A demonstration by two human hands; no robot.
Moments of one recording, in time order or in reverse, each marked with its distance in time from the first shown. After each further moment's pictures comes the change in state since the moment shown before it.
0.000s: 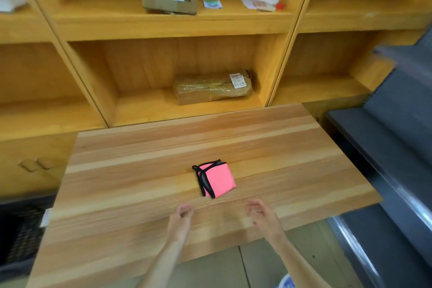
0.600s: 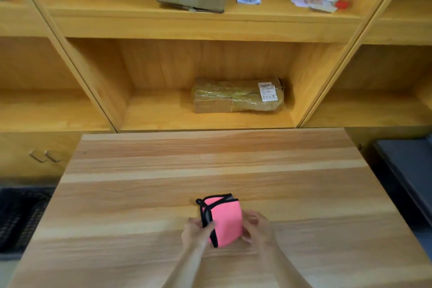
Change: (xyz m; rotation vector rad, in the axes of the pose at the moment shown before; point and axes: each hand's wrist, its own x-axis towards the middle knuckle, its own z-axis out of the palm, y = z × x) left_hand 0.097 0.068 0.070 0.224 0.143 -0.243; right_hand 0.175 -0.027 0.039 0.139 -0.064 0.296
